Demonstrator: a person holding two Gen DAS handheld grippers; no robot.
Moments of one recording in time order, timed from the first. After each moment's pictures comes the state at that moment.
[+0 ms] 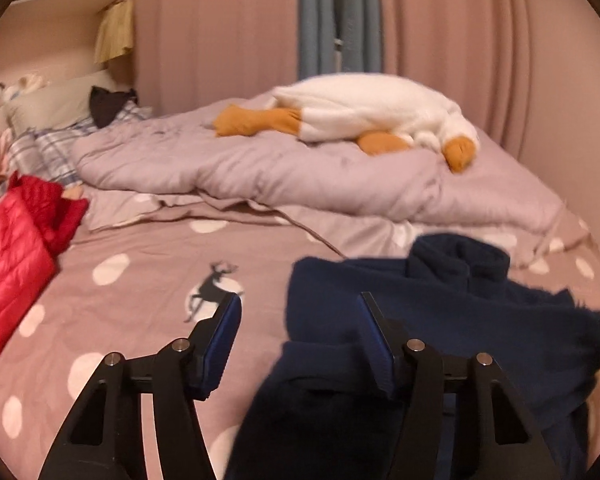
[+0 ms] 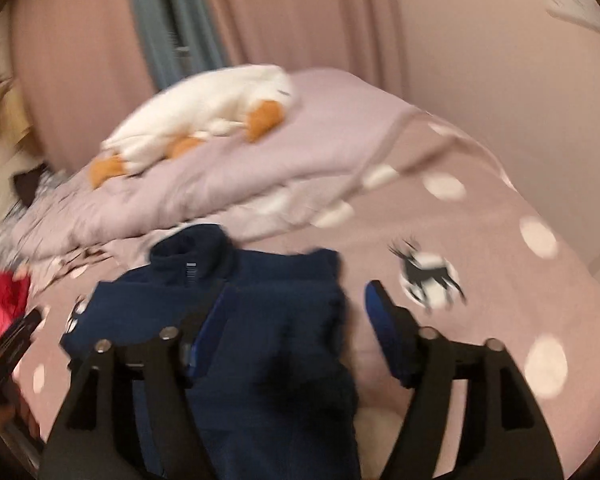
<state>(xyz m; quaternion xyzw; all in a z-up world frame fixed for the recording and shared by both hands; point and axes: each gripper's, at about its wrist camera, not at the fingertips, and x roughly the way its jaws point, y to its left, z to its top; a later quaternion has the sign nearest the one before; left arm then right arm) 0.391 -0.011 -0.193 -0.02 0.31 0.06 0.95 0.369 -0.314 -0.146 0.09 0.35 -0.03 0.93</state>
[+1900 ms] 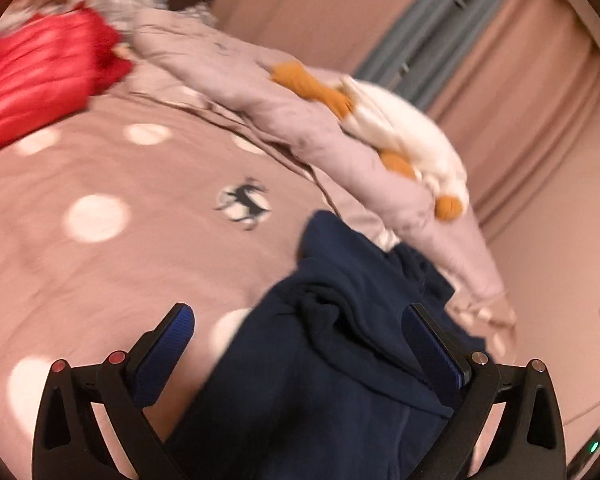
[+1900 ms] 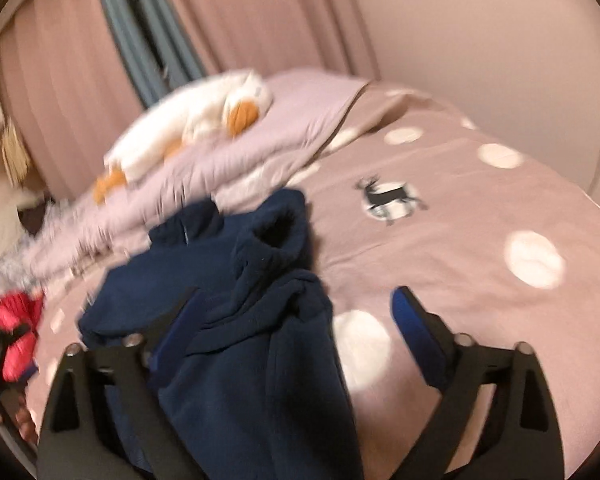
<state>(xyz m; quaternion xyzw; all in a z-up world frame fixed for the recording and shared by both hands) 0.274 0.080 -0.198 -0.31 0.32 0.03 0.89 0.235 -0.350 -0.175 0.21 0.30 -0.10 0.93</state>
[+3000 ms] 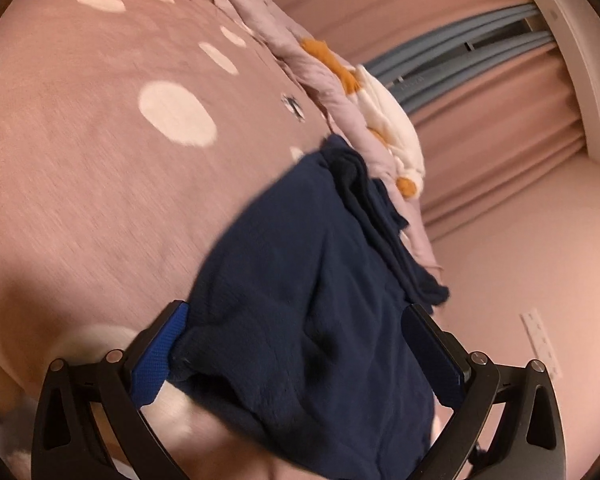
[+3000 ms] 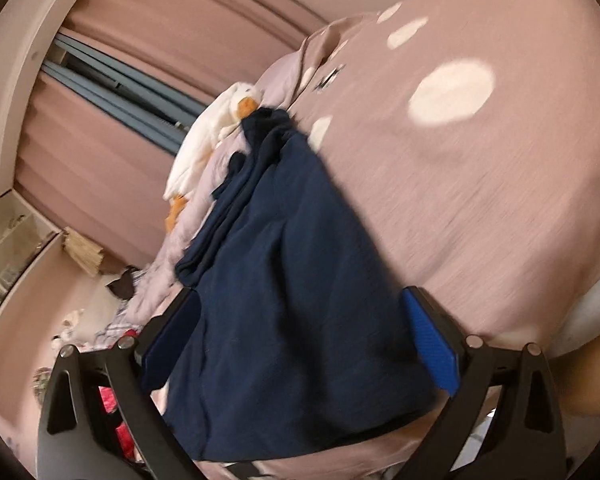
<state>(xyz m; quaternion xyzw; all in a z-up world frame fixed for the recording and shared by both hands) 0.092 0.086 -0.297 -0.45 0.30 -0.06 0.84 0.046 -0.303 -0.277 0.45 0.26 -0.01 0.86</state>
